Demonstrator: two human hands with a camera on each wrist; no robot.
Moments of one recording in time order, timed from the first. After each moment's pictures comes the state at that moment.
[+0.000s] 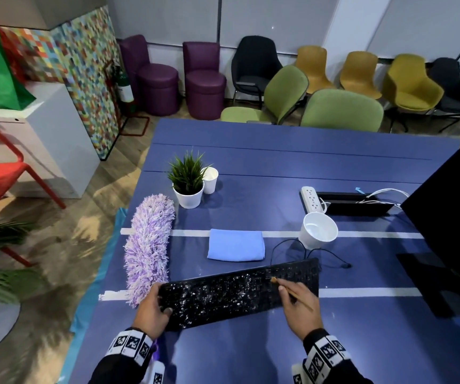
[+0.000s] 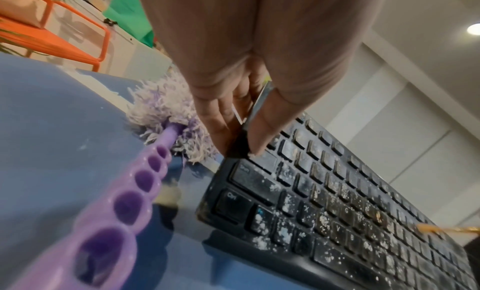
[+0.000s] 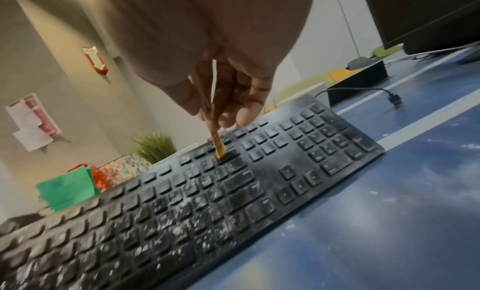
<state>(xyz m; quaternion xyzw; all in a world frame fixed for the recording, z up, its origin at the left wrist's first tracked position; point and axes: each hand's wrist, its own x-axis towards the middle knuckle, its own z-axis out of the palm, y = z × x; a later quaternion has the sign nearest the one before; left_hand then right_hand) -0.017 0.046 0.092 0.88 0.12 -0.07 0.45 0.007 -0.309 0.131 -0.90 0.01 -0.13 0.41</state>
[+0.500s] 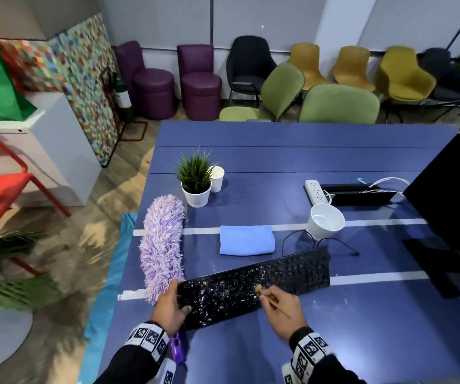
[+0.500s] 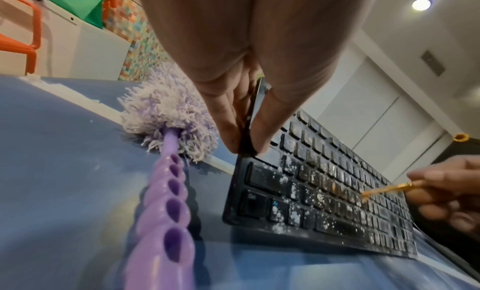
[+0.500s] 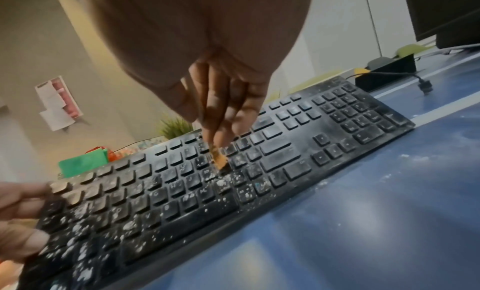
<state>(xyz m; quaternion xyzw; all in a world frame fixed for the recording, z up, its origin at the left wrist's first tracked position) -0.021 0.056 0.104 0.90 0.05 -0.10 0.41 -0.026 -0.238 0.126 -0.90 0.01 -0.01 0.44</state>
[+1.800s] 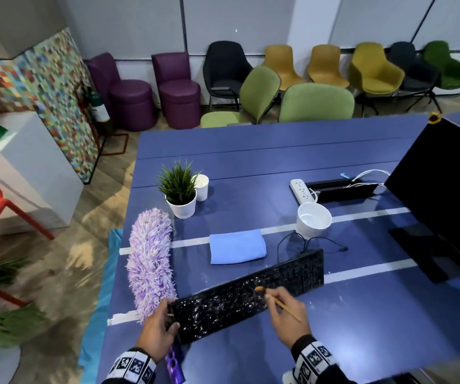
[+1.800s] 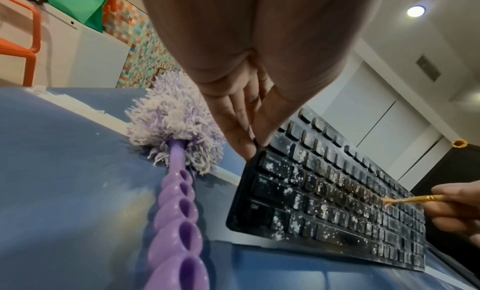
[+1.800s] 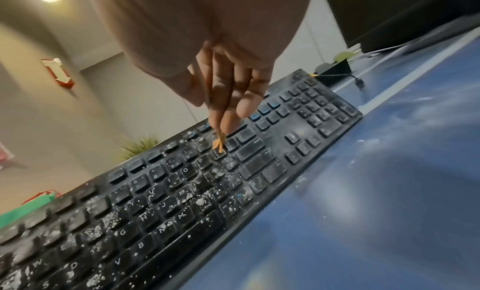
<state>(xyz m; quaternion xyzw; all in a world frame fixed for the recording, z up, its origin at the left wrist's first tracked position) -0.016 0.079 0.076 0.87 -0.02 -0.12 0.47 -0.030 -0.250 0.131 -0.88 0.05 -0.10 0.46</state>
